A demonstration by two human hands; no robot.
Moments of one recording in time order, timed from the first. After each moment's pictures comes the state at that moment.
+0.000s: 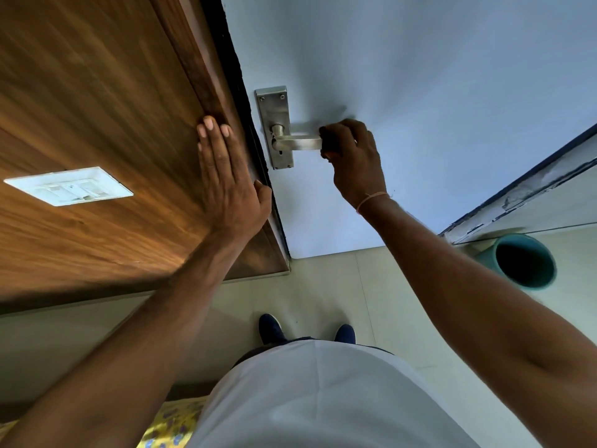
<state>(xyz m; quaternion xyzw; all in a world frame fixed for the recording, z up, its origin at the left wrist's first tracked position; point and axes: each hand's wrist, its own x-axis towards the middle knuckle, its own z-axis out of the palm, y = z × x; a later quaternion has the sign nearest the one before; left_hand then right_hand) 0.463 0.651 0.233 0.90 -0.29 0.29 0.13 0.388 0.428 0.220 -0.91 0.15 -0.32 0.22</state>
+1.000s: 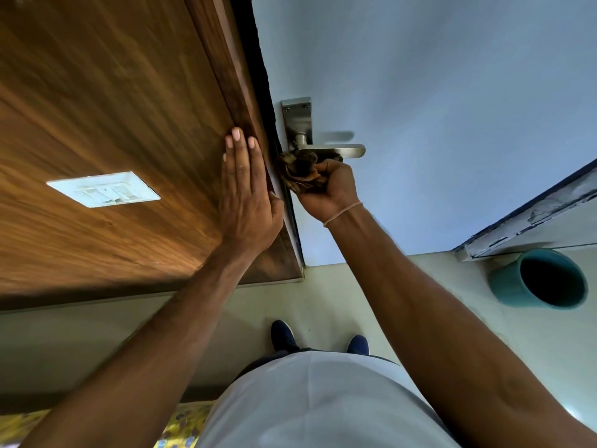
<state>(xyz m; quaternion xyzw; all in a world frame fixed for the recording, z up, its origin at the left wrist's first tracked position) 0.462 0.669 0.236 0.89 -0.32 0.28 0.15 0.427 0.517 0.259 -0.09 0.27 -0.09 0.95</state>
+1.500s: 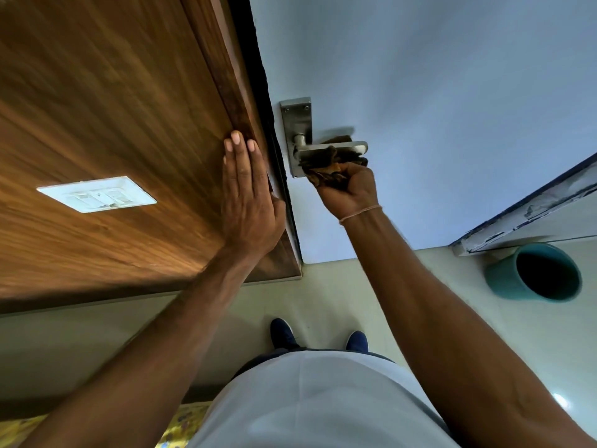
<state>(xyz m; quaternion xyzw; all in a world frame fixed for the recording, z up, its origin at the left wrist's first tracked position) 0.465 0.665 0.230 0.89 -0.32 0.28 0.15 0.423 0.496 0.257 -0.03 0.29 -0.16 0.94</state>
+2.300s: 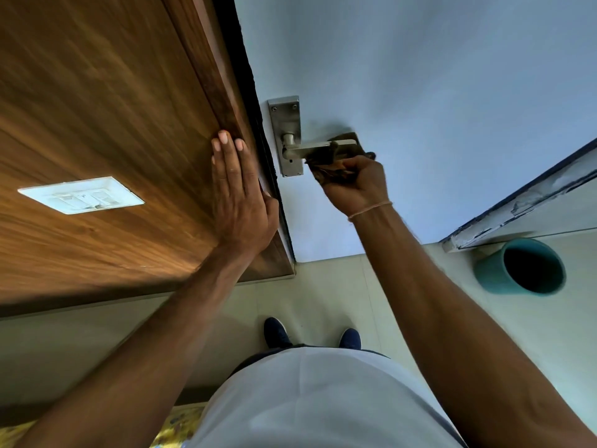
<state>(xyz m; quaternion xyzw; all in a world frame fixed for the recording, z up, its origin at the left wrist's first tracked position) 0.463 0.659 0.229 0.89 -0.32 0.28 0.16 0.406 0.470 0.264 -0.06 0.30 -0.17 0.94</state>
